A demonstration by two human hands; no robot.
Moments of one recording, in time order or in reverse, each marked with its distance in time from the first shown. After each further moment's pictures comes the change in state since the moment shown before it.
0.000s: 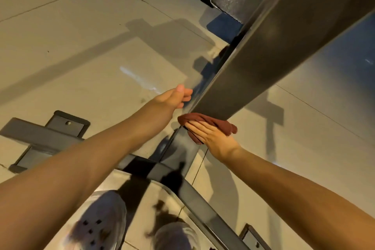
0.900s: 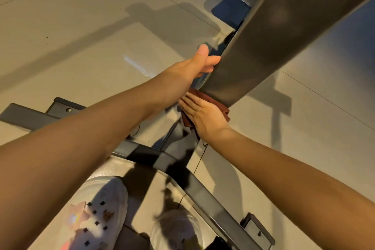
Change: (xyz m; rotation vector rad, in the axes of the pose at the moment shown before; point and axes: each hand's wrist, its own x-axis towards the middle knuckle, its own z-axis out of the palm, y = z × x) left_hand 0.006 0.033 0.012 0.064 -0.091 0.110; right_hand 0.033 0.027 -0.067 -0.144 -0.133 -0.183
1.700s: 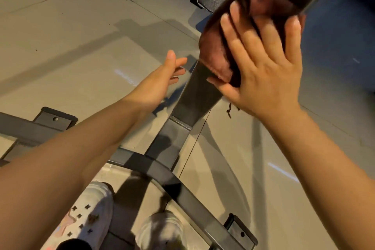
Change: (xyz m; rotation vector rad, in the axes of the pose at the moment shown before) left_hand -0.005 0.008 0.014 -0.148 0.210 -0.047; right_hand -0.130 0.109 -0.003 0.232 0.780 0.978
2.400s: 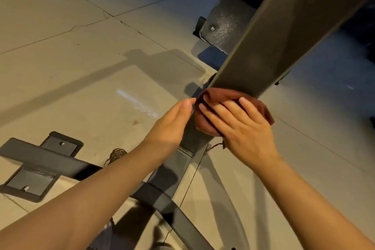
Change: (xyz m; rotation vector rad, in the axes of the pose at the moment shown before) left_hand -0.010 -0.013 0.008 -0.054 -0.019 0.124; right_hand -0.032 -0.018 0.012 0.114 -0.206 -0.265
